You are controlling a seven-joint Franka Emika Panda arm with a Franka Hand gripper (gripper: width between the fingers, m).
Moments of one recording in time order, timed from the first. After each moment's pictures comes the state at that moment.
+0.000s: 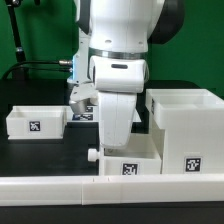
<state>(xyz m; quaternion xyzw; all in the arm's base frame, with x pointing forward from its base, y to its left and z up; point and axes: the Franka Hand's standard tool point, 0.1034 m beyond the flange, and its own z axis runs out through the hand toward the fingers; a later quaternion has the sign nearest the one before) 0.541 -0.008 0.015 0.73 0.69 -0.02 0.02</state>
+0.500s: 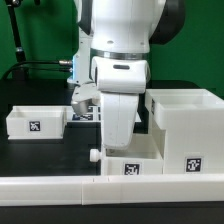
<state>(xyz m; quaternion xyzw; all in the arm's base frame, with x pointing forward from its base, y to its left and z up) 0.540 -0.005 0.014 0.73 0.69 -0.02 0.02</state>
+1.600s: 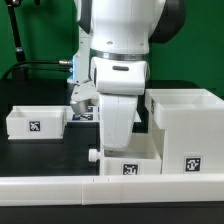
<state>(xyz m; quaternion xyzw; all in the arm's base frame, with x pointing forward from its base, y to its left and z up) 0.539 -0.007 0.015 0.73 0.69 -0.03 0.02</state>
